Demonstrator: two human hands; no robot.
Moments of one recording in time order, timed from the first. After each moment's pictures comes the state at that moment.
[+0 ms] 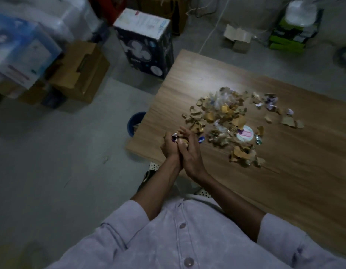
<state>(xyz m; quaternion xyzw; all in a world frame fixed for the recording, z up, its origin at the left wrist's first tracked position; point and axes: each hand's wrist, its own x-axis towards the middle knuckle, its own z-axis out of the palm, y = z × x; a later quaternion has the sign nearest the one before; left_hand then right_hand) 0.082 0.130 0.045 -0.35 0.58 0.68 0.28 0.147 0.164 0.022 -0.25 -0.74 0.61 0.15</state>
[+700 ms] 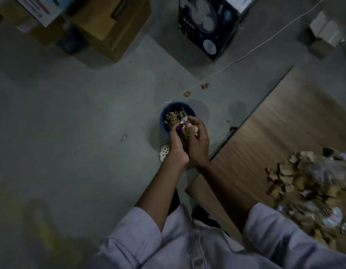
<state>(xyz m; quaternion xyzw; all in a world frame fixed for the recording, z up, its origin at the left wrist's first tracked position) -0.247 -0.005 -0.055 -0.50 0.37 0.71 0.33 -0.205 0.047 -0.078 -0.32 -0.74 0.59 0.03</state>
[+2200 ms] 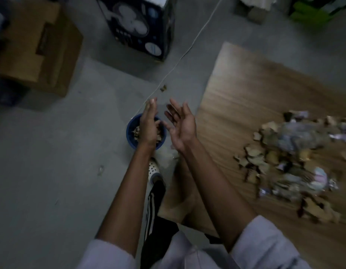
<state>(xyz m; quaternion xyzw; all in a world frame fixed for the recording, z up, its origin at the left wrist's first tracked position) -0.284 0.092 -0.077 -0.06 0.69 0.64 0.33 -0.237 0.171 -0.071 -0.45 -0.23 0.85 0.10</state>
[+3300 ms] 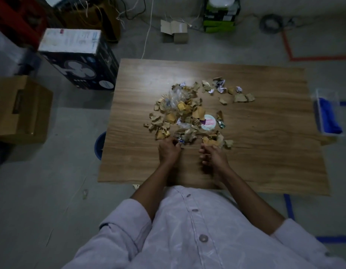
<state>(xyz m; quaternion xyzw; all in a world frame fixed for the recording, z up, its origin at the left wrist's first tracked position) 0.089 0.202 -0.055 0.23 0.89 0.29 0.27 0.248 0.277 -0.033 -0.59 -0.39 0.69 0.13</state>
